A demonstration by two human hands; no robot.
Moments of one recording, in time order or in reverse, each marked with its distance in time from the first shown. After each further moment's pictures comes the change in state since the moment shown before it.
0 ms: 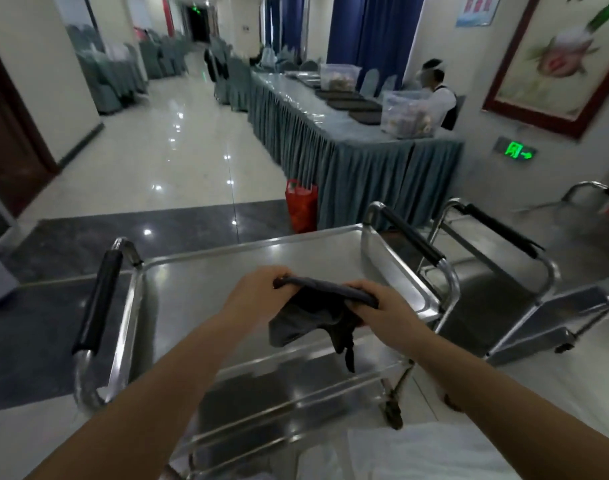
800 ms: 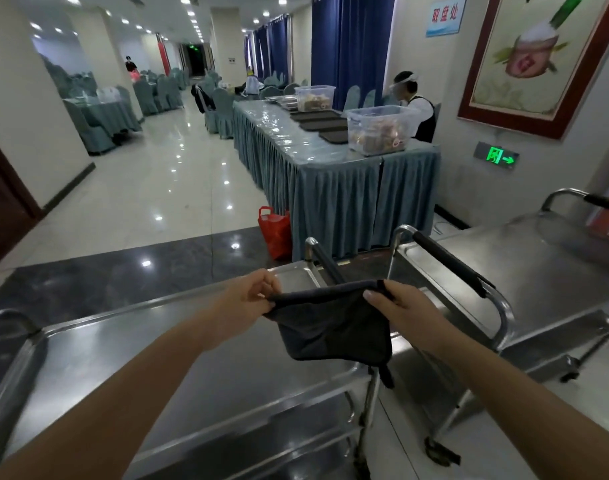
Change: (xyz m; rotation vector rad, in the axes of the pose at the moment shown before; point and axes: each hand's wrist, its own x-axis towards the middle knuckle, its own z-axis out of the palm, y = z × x) left_hand 0.181 0.159 0.143 -0.295 -0.189 -0.013; right_hand 0.072 0.139 -0.305 -0.169 0.111 0.002
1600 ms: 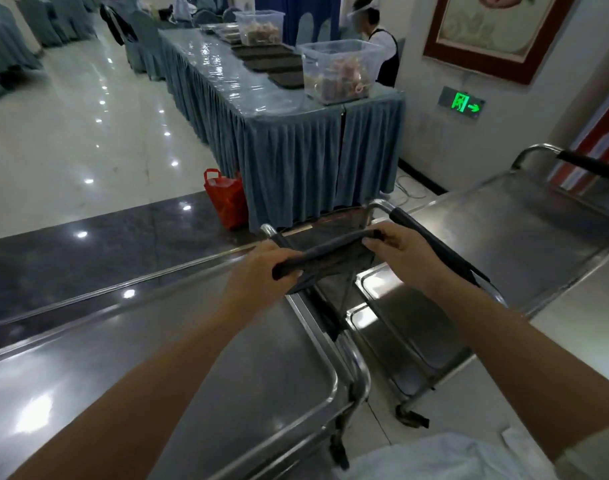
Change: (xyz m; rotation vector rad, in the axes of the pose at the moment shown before) left_hand 0.225 -0.043 0.055 0.434 0.206 0.412; right_hand 0.177 0.087 -0.045 0.130 0.155 0.068
